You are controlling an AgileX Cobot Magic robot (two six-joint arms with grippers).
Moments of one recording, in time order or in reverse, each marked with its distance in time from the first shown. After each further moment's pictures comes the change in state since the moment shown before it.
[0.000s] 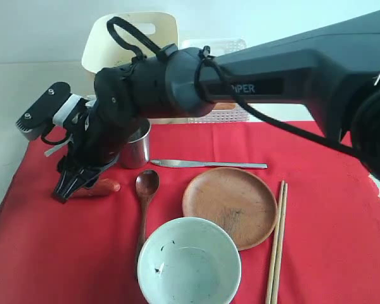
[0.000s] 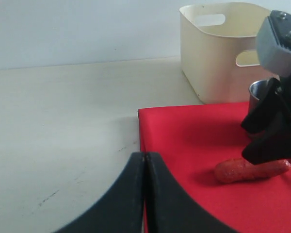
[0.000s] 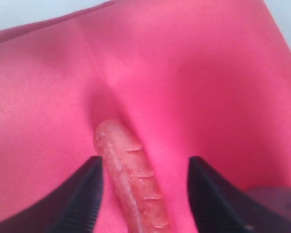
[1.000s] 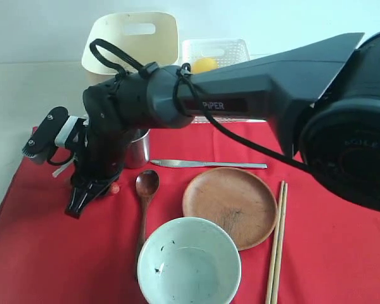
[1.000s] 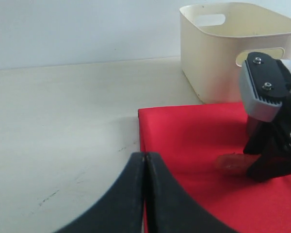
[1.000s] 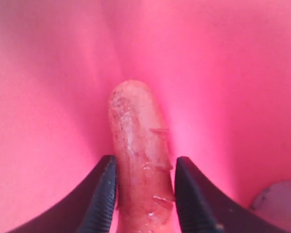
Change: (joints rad) left arm 0.000 0.000 0.000 0.000 0.000 0.000; right arm 0.008 0.093 -0.095 -0.105 0.141 0.007
